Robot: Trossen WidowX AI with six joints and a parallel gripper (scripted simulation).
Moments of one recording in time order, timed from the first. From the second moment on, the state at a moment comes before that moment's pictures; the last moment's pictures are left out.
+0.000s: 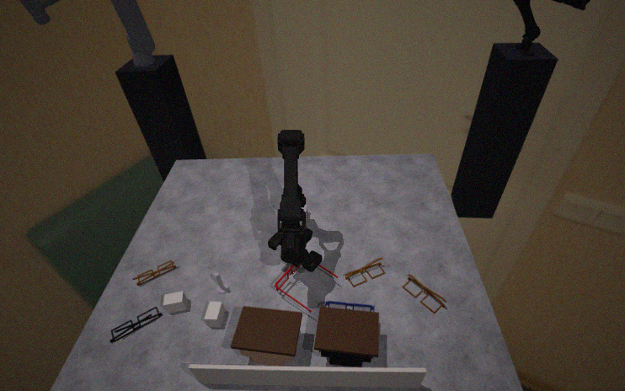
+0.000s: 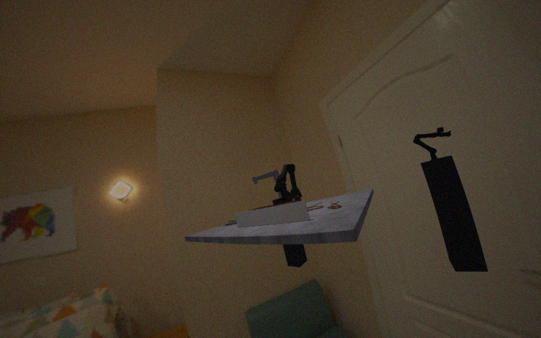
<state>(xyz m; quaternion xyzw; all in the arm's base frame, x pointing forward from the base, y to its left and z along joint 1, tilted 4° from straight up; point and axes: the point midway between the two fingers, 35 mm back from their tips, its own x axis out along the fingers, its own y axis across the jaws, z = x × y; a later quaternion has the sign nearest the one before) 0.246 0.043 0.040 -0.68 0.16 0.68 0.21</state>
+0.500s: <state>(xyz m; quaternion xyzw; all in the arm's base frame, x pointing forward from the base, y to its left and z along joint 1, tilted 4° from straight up) 0.248 0.042 0.116 -0.68 0.16 0.68 0.22</state>
